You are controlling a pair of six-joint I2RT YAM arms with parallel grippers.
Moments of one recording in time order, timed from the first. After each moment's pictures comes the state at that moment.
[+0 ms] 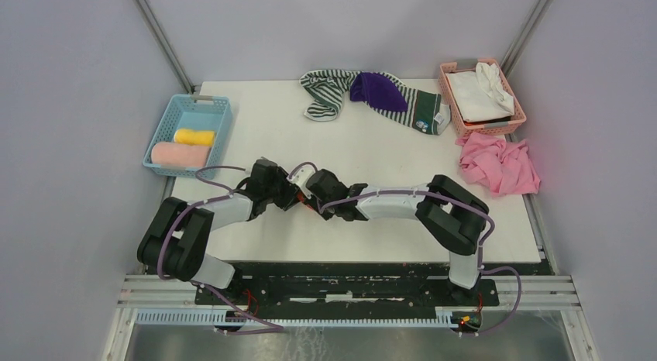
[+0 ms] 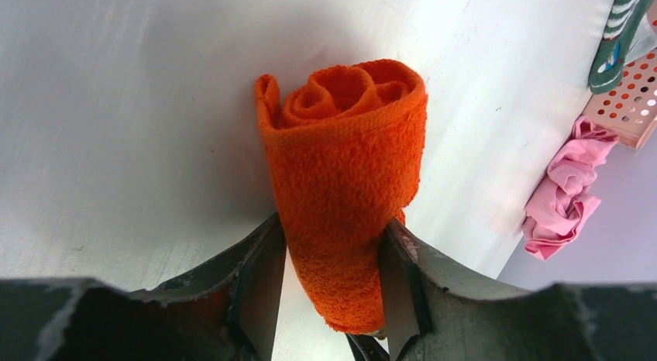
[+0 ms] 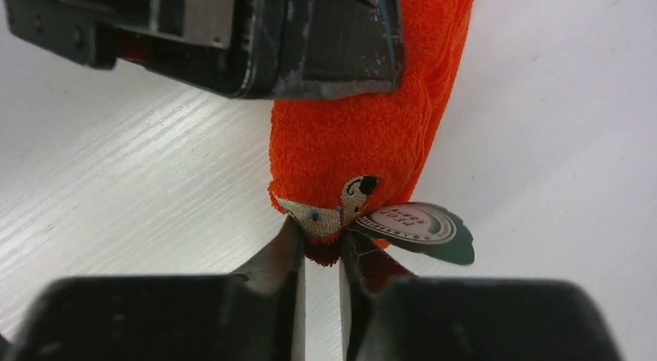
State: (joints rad) left arm -0.38 1.47 0.51 0.14 0.15 -1.13; right arm 1.05 1.90 1.13 -0.09 0.16 -0.03
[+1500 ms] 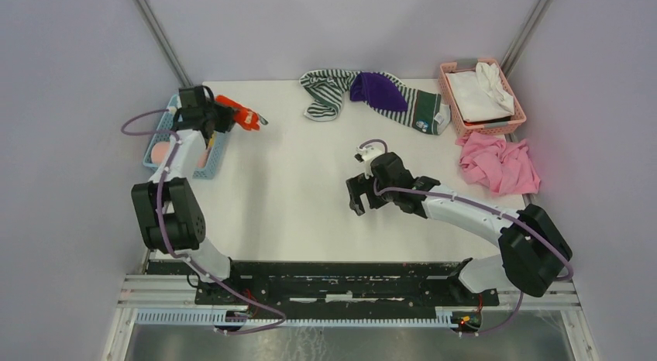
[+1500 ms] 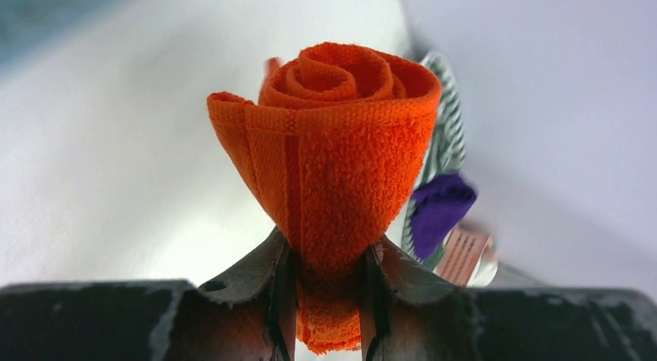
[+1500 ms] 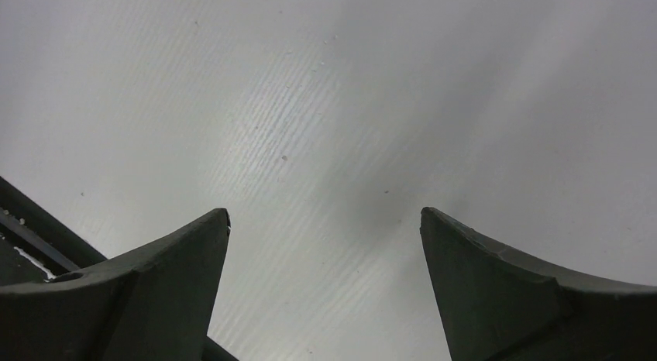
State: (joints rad) left arm 0.10 1.61 1.20 -0.23 0.15 -1.08; right arm 0.74 1.38 0.81 -0.21 -0.03 0.23
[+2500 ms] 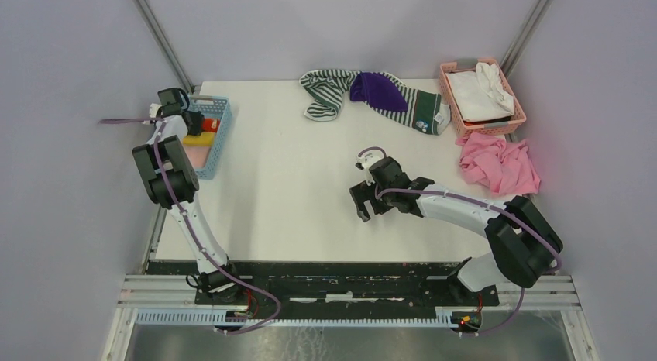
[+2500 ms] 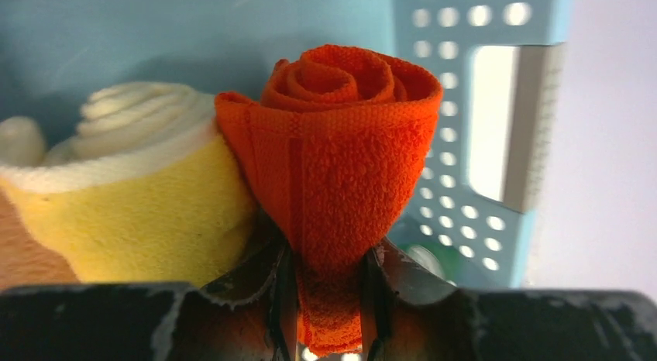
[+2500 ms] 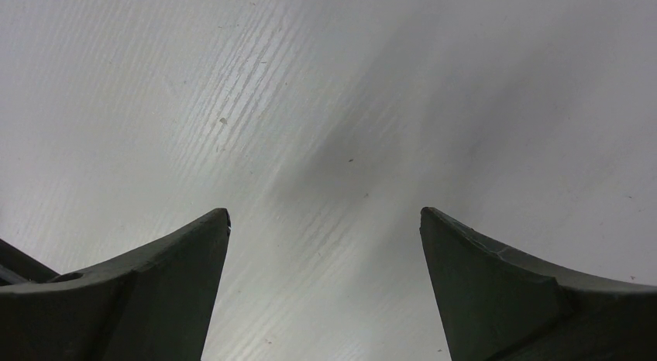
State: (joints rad) left arm 0.36 2.19 1.69 -0.29 -0.04 -1.05; right arm 0.72 1.46 0.78 -0.26 0.01 0.17
